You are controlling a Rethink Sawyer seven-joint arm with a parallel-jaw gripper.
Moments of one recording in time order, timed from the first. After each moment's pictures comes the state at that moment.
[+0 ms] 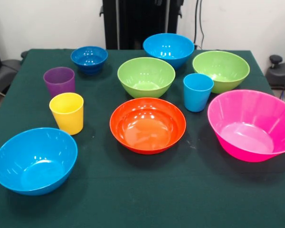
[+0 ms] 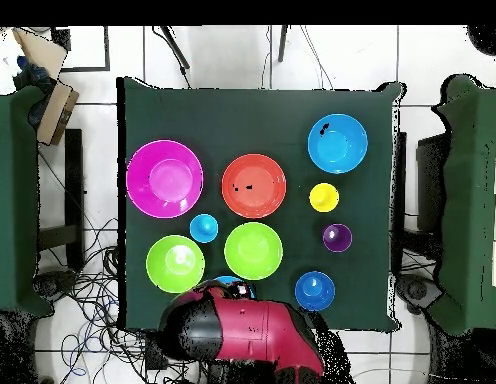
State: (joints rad) arm -0.12 -1.08 -0.07 2.17 -0.17 0.51 1.57
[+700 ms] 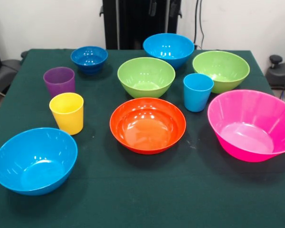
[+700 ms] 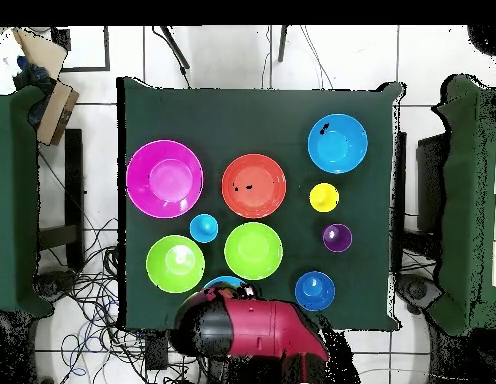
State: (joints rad) arm -0.16 -0.99 -0.07 2.19 -0.20 0.42 1.57
